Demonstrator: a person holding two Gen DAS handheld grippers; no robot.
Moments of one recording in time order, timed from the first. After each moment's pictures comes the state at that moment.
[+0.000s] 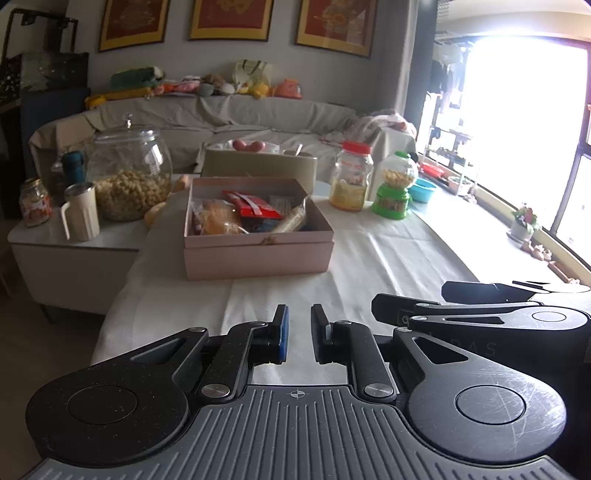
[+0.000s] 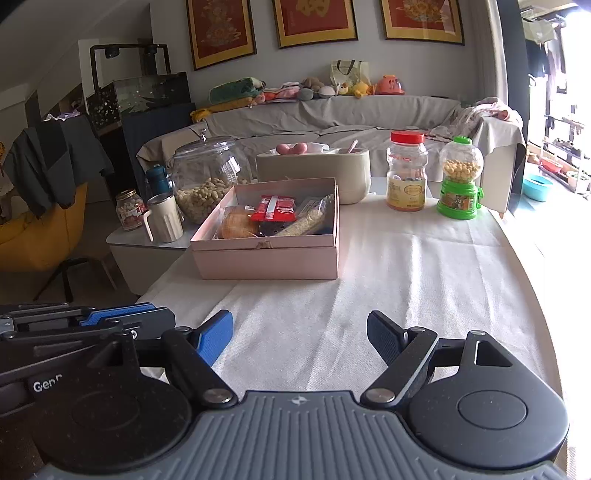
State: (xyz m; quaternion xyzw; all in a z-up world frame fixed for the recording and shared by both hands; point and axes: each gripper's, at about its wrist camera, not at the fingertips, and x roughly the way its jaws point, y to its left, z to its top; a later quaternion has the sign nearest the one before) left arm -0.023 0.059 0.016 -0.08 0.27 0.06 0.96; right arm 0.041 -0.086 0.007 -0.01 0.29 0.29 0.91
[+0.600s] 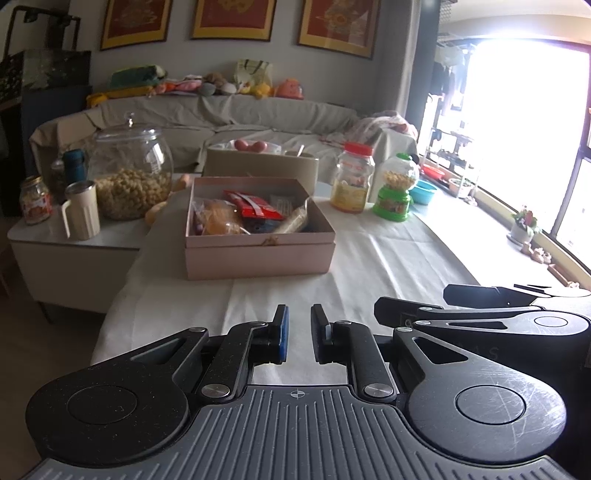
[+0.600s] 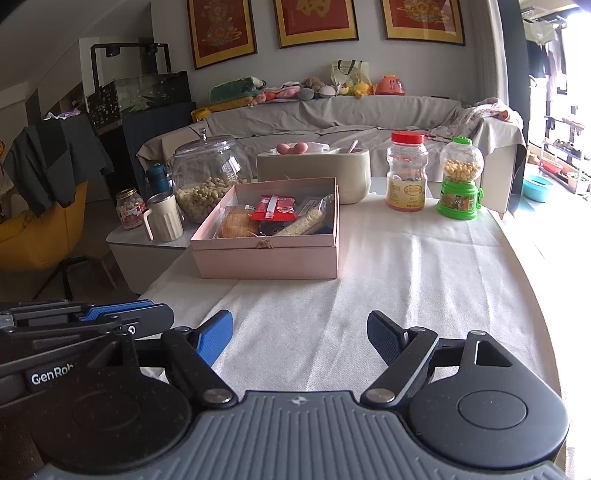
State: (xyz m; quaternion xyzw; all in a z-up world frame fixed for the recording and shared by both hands) left arm -0.023 0.058 0.016 -0.08 0.27 0.07 0.96; right arm 0.040 -0.086 0.007 -0.01 0.29 0.29 0.91
